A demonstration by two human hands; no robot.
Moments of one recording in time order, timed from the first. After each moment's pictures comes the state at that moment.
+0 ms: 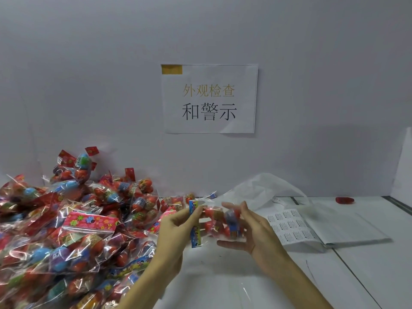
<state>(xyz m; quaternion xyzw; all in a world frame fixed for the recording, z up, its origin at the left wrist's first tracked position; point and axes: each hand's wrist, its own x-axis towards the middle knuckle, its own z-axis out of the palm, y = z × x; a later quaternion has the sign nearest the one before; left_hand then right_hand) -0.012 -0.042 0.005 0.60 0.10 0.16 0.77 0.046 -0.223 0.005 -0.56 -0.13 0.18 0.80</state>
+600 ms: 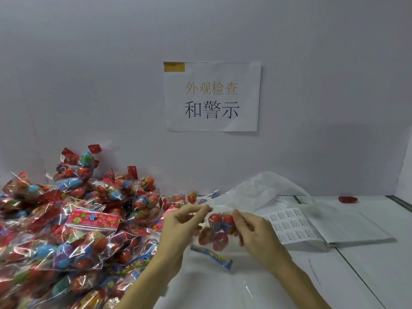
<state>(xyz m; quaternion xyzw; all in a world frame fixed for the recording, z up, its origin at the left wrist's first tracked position) -0.011 -0.036 0.002 0.67 0.07 0.17 0.72 0.044 -0.227 -0.001 -0.79 -0.24 -0.01 0.56</state>
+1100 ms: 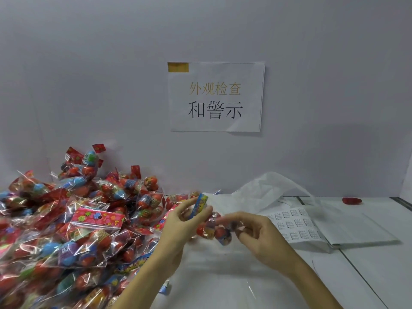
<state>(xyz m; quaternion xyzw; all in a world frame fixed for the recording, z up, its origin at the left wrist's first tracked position) -0.009 -0.029 0.002 0.63 0.09 0.12 0.76 0.047 -0.235 0.004 -0.73 -0.38 0.06 0.57</state>
